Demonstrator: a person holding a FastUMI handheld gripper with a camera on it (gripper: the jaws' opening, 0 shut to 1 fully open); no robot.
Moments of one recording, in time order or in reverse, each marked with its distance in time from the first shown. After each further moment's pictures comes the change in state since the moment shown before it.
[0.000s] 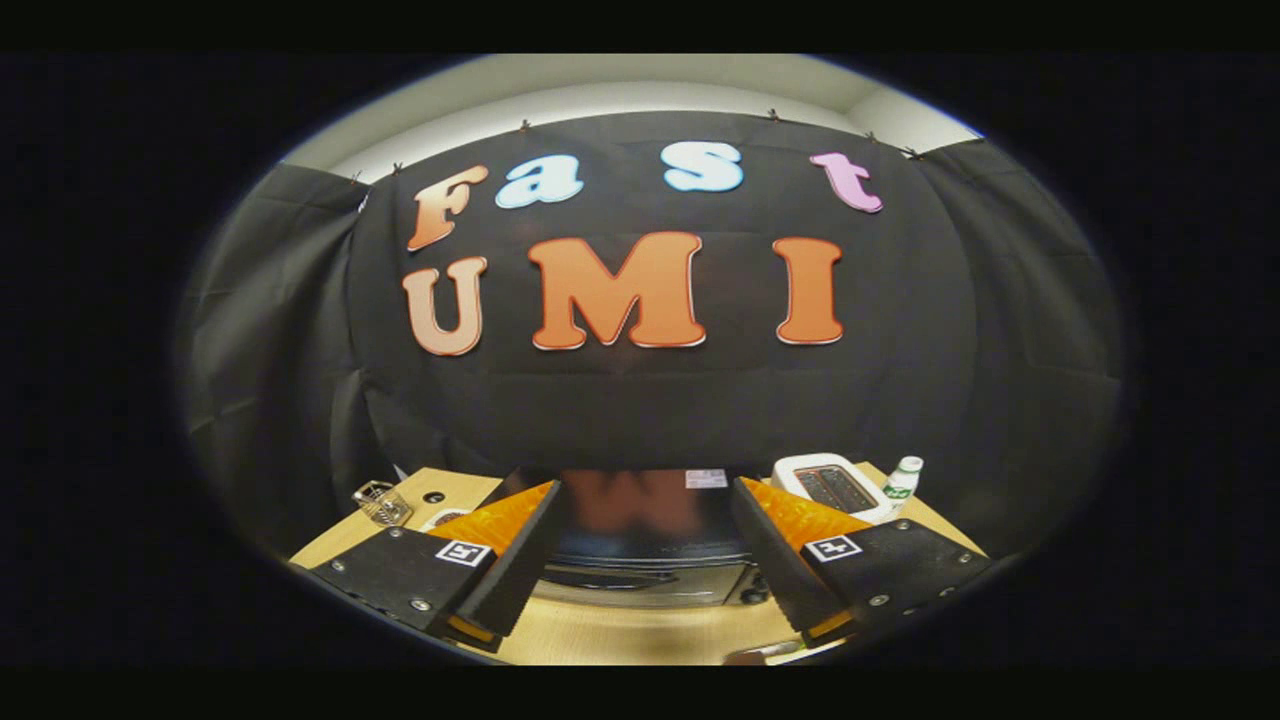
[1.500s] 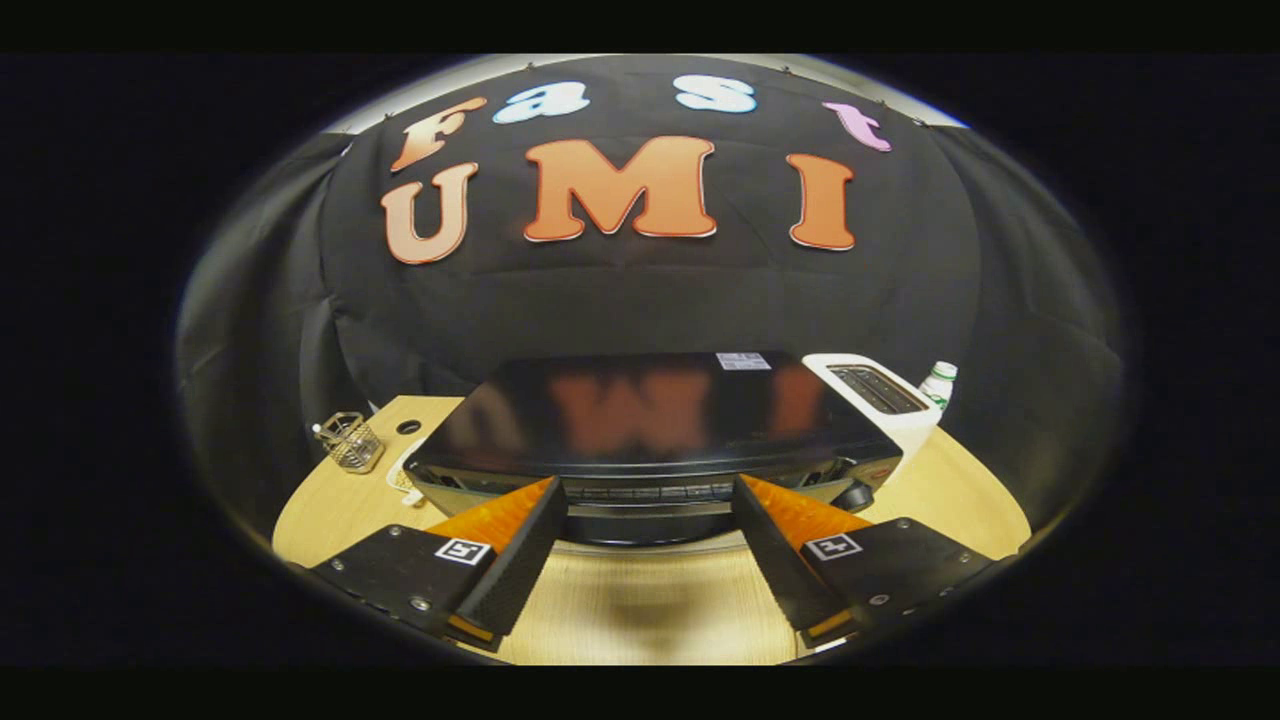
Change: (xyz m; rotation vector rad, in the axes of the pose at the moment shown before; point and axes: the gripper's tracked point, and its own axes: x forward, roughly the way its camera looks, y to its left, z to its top) arm 0.014 0.033 -0.123 0.000 0.254 -0.069
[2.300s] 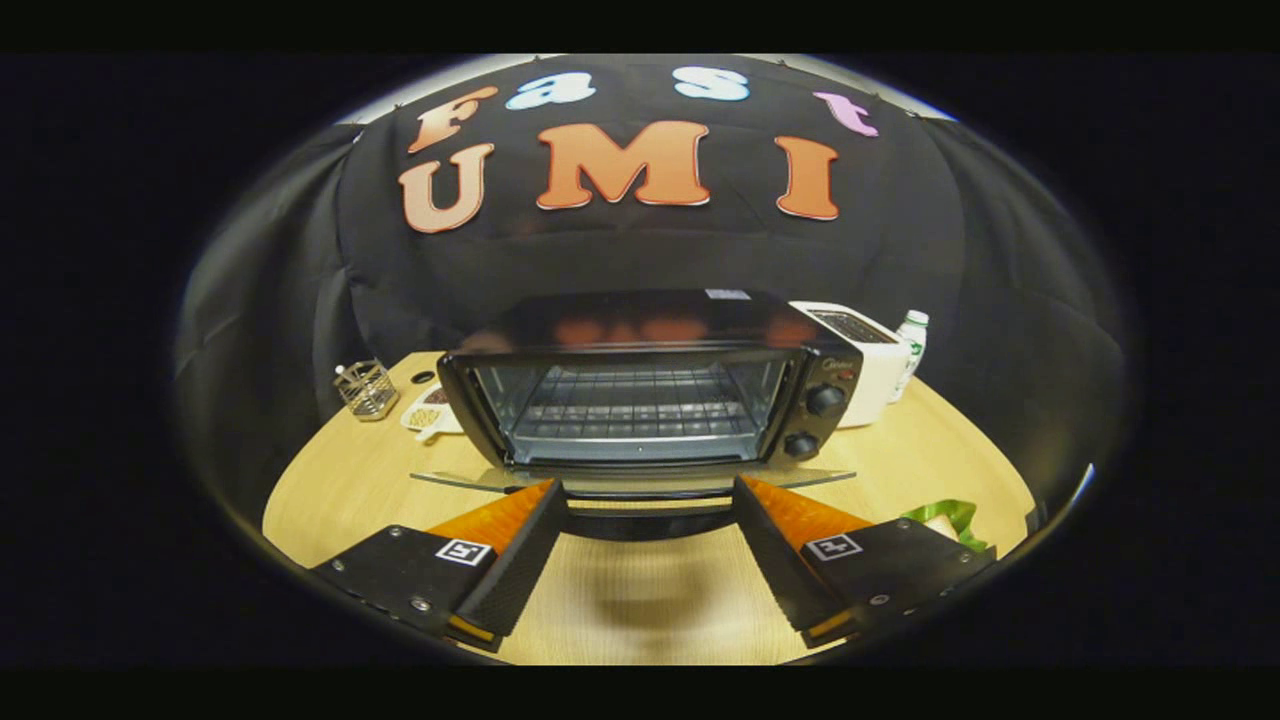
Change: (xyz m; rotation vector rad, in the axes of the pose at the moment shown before) arm -0.063 -0.003 -0.092 -0.014 0.110 0.004
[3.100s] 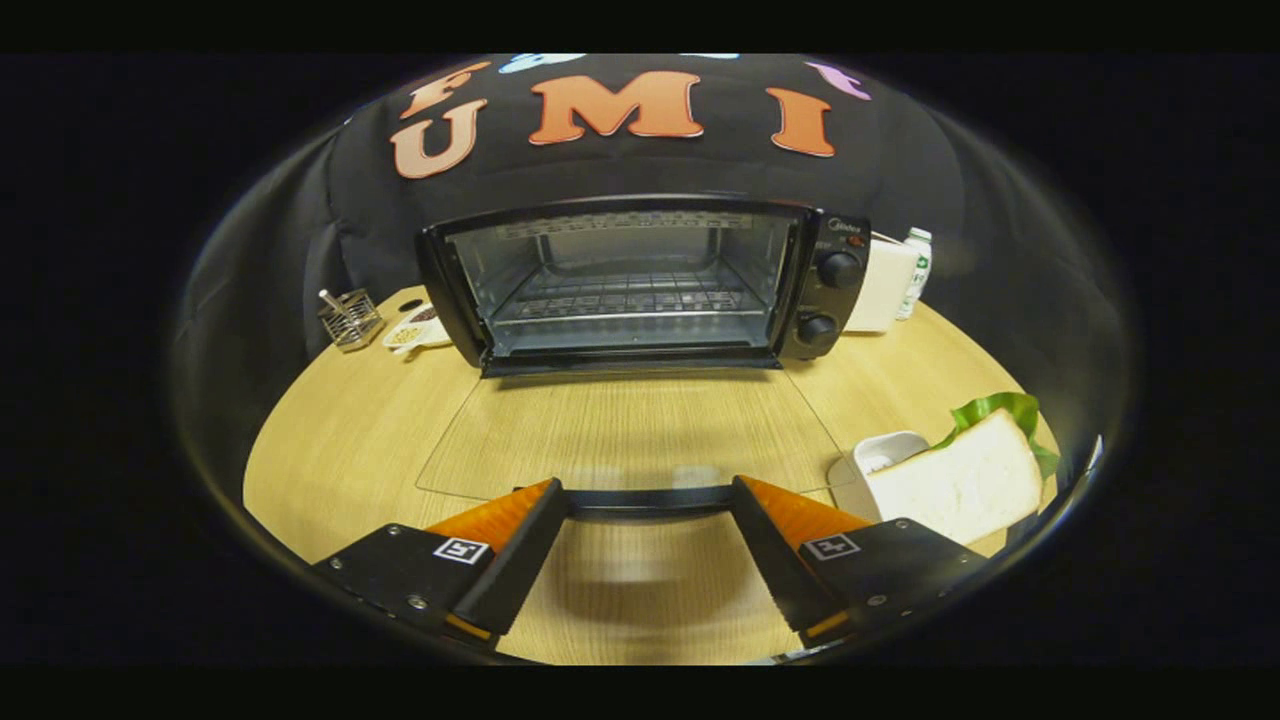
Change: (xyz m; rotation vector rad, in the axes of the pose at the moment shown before) arm 0.012 0.002 -0.101 0.008 0.202 -0.006
